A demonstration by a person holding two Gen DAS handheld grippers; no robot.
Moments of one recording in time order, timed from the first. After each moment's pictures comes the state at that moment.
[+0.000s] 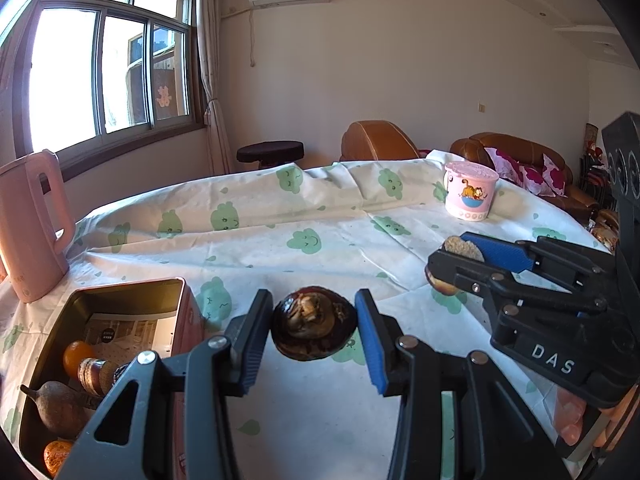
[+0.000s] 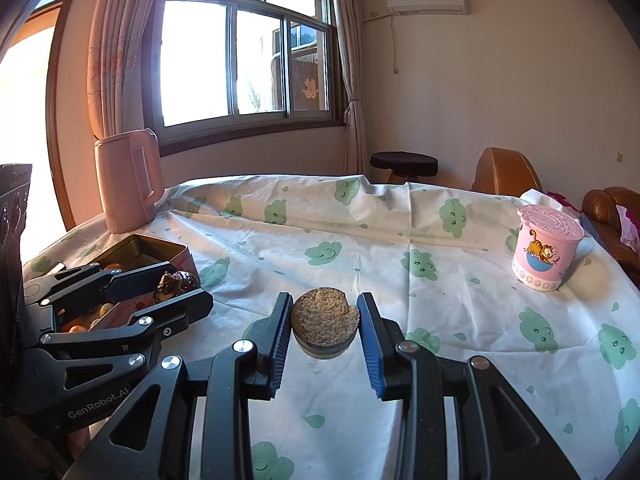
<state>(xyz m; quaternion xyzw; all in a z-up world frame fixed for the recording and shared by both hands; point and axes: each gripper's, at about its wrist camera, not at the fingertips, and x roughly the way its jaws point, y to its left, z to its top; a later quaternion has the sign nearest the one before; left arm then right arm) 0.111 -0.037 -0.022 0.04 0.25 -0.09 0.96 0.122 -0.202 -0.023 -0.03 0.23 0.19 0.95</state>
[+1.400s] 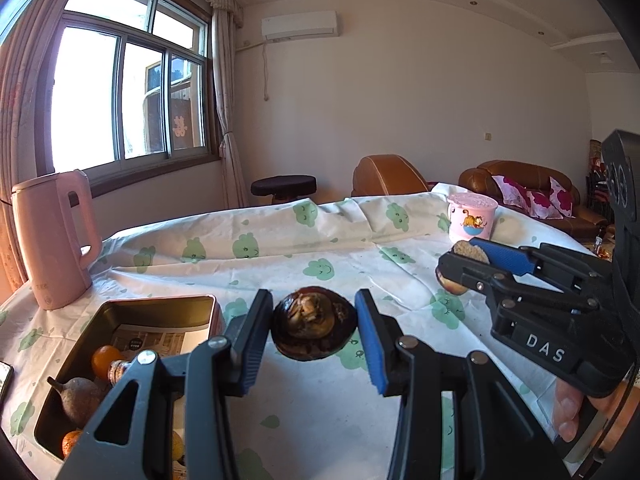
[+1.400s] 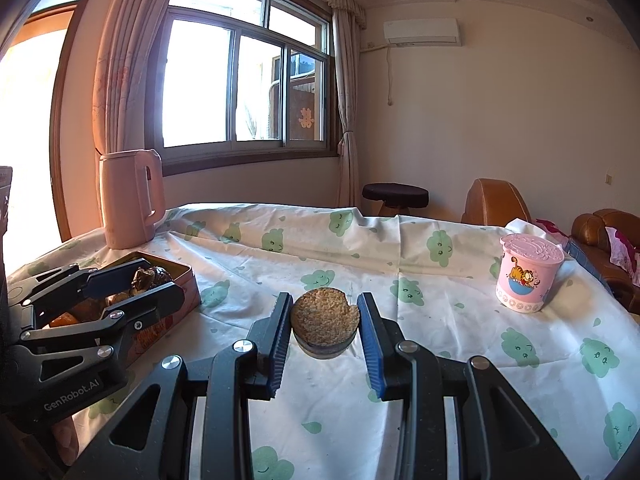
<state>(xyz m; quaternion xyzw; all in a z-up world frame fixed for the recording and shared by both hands) 0.077 -0.027 -0.012 0.03 0.18 -0.07 0.98 0.099 -0.204 -0.014 -0.03 0.17 0.17 0.97</state>
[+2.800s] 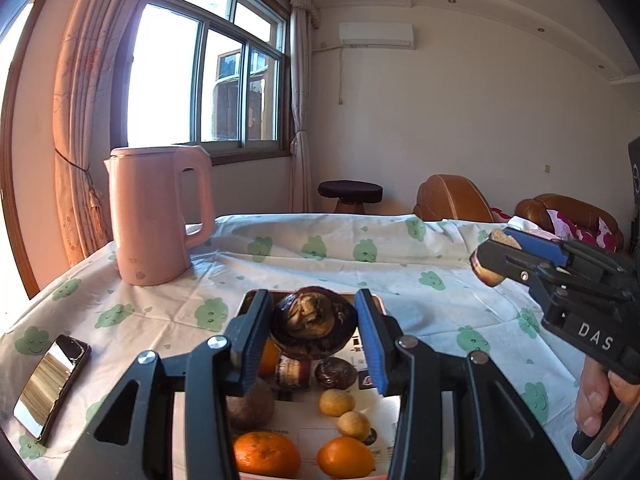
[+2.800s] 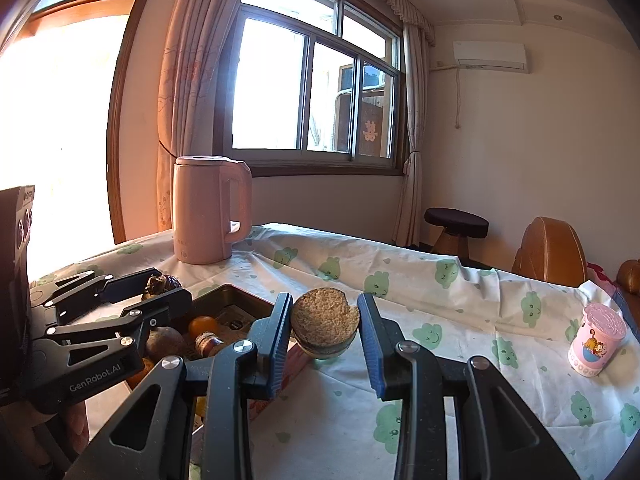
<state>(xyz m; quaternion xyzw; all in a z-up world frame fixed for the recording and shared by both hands) 0.052 0.108 0.004 -0.03 0.18 0.04 0.98 0.088 -0.089 0.028 -0.07 0.15 0.28 0.95</state>
